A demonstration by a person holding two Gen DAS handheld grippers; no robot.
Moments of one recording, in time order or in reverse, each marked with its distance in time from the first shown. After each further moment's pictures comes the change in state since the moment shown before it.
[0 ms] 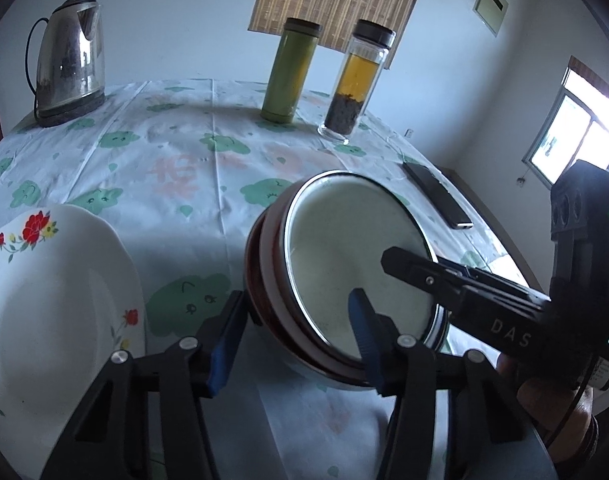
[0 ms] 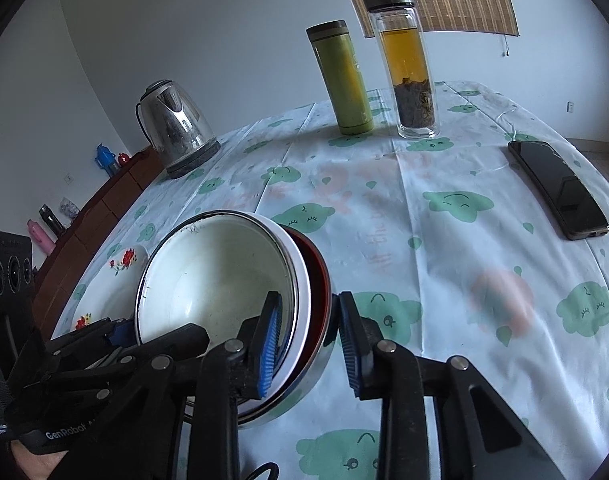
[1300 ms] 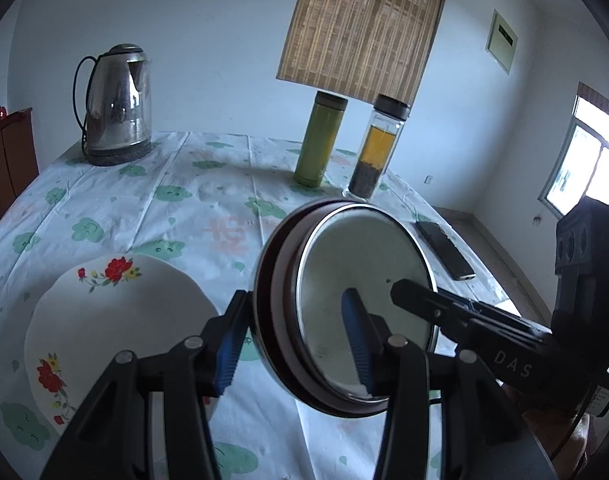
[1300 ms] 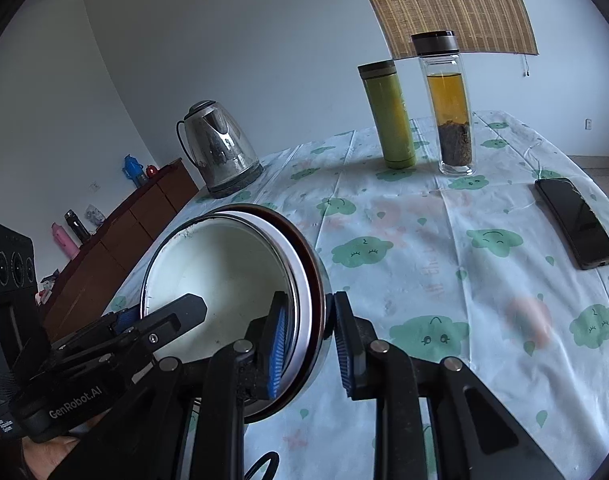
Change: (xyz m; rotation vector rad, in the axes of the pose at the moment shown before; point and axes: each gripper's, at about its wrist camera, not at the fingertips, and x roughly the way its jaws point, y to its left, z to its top) left arm -0.071 0.013 0.012 -0.036 -0.181 0.087; right arm -0.032 0.050 0.012 -0.037 -0.072 0.088
